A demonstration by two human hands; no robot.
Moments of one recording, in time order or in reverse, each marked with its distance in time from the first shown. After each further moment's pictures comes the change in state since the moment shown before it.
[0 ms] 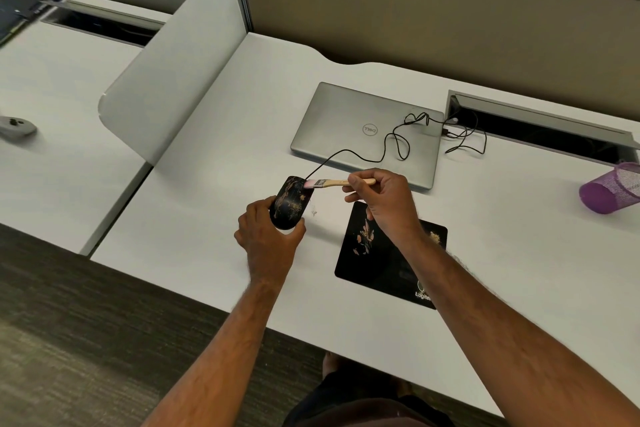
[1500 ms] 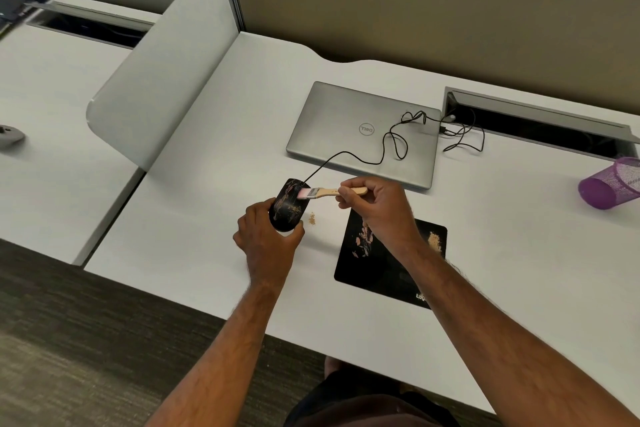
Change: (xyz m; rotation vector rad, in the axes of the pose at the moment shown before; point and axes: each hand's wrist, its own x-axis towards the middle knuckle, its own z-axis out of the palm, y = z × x) left_hand 0.008 0.000 0.009 0.025 -0.010 0.006; right_hand -0.006 0.006 0.001 -0.147 -0.046 -0.094
